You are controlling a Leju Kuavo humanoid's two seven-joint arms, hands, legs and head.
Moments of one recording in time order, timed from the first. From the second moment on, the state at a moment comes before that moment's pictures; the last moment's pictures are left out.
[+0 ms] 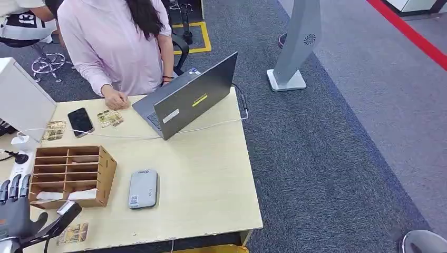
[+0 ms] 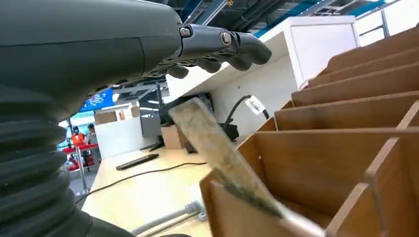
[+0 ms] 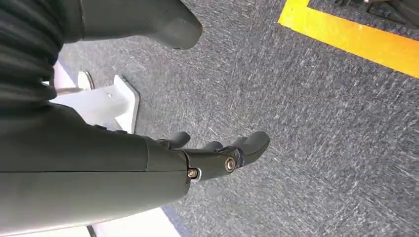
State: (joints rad) left arm -0.04 0.22 0.19 -1.24 -1.39 0.38 0.01; right arm -0.05 0.17 -0.64 -0.19 1.27 -0.19 0.11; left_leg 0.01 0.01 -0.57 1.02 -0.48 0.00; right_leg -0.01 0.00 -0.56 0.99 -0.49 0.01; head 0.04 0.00
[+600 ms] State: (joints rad) left arm -0.07 0.19 0.16 -1.24 -1.40 0.38 0.00; right arm -0.05 0.17 -0.64 -0.19 1.27 -0.18 0.11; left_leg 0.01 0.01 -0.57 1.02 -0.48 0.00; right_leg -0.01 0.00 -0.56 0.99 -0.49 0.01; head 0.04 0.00
